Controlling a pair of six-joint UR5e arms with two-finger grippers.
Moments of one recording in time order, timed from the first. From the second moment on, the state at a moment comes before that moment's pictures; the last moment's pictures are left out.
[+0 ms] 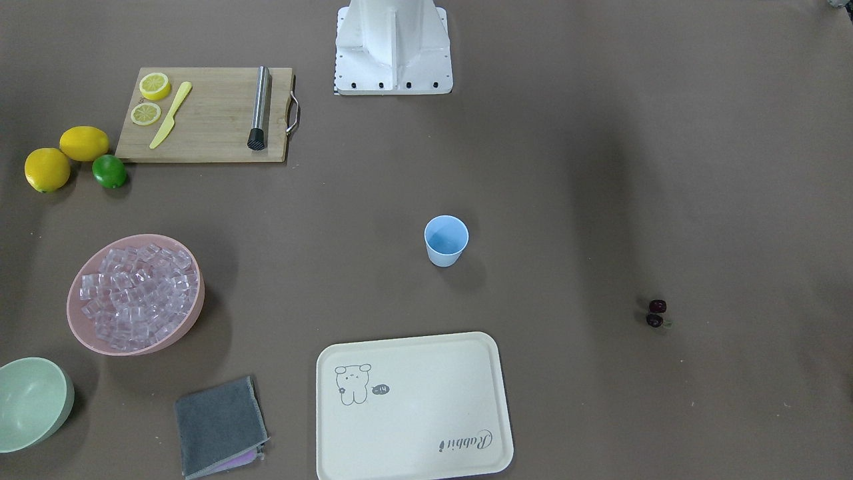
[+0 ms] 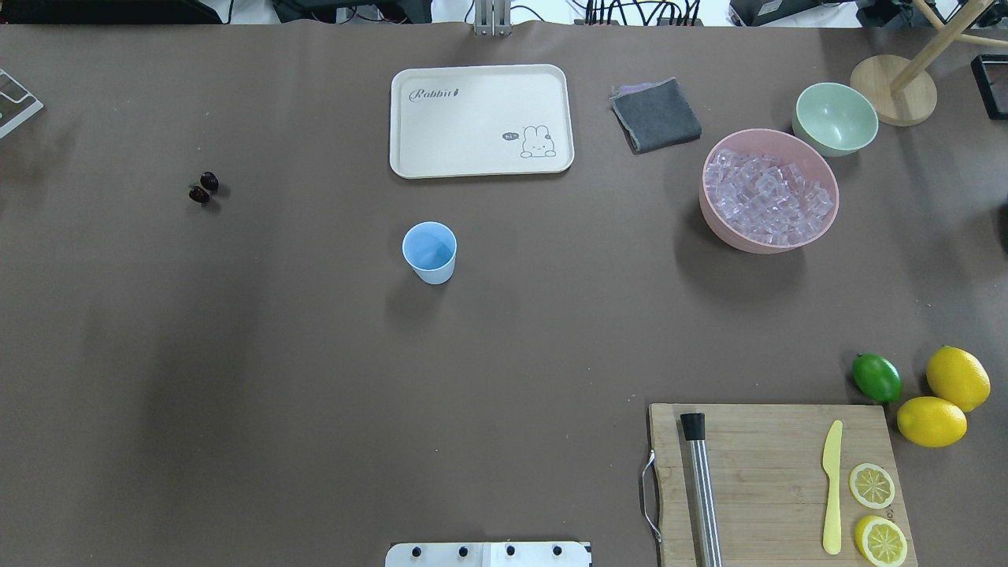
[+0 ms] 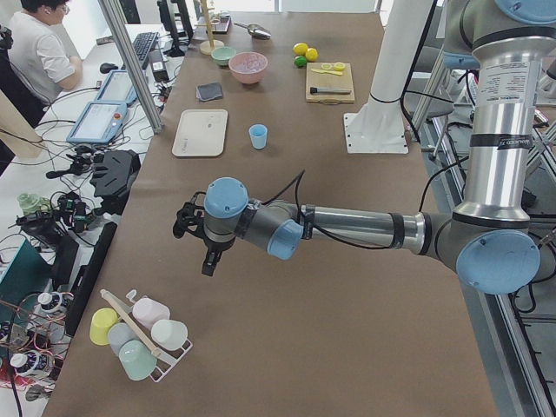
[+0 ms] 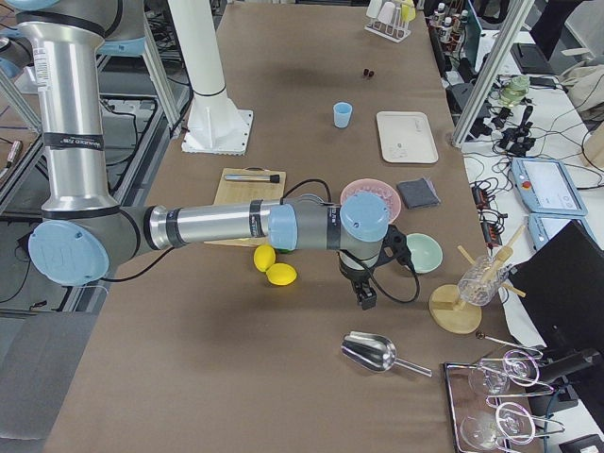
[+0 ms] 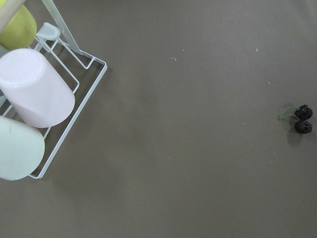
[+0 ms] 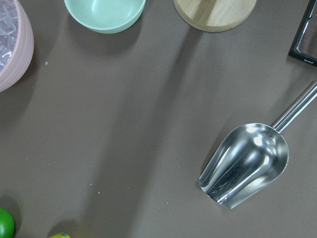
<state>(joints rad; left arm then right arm) -1.52 -1.59 -1.62 -1.97 -2.41 -0.17 1.62 -1.52 1.68 -1.66 2.41 -0.37</state>
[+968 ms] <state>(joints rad) -1.53 -1.58 -1.65 -1.99 -2.40 -0.14 1.61 -1.48 1.69 -1.66 2.40 -0.31</state>
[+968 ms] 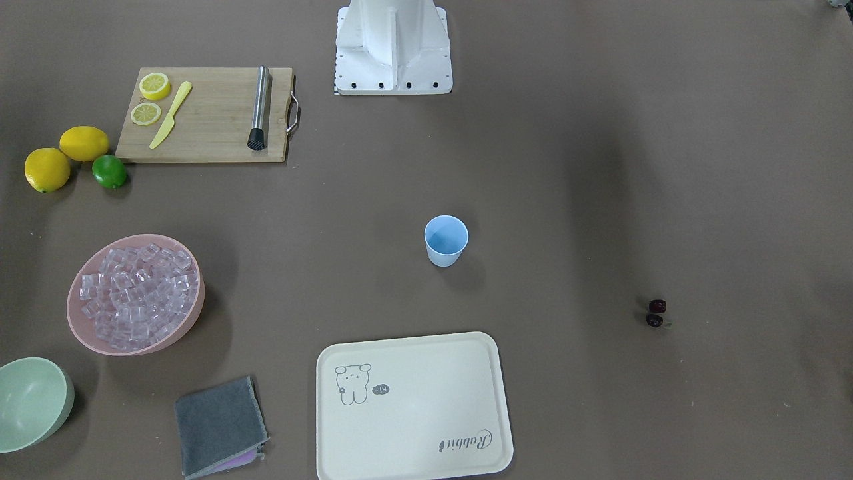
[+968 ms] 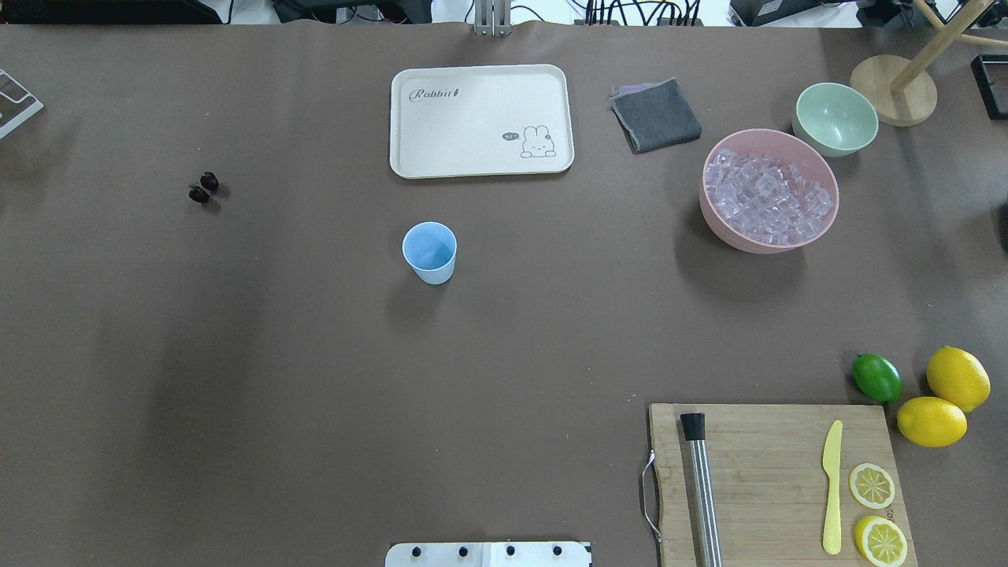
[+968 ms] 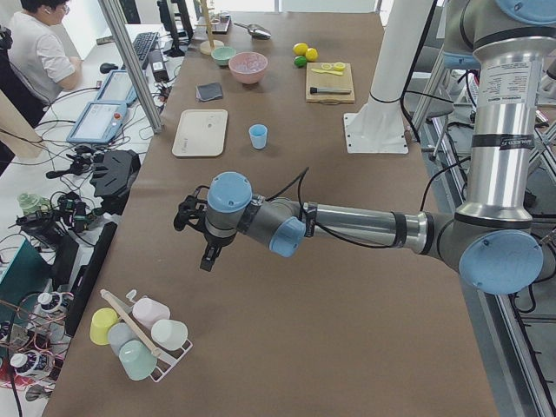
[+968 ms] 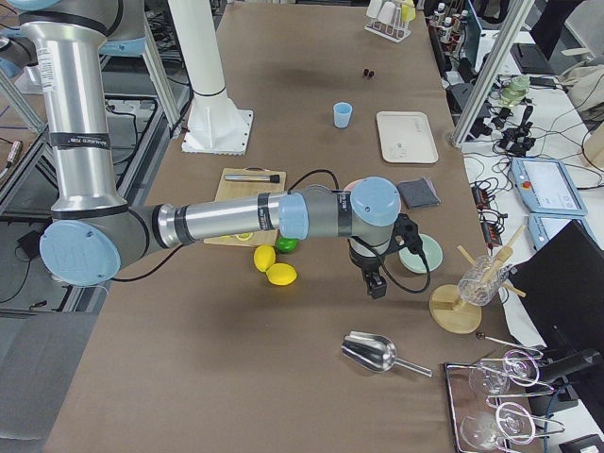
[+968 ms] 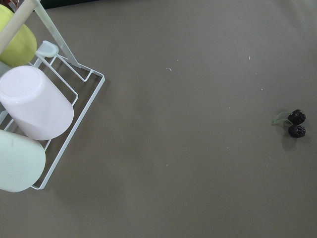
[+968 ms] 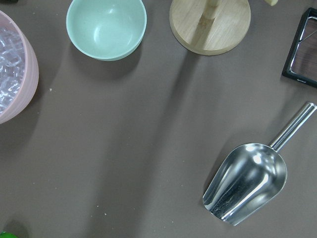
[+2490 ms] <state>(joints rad) -1.53 -1.60 -1.61 -1.99 -2.40 -0.13 0.99 -1.19 1.58 -1.32 2.14 0.38</state>
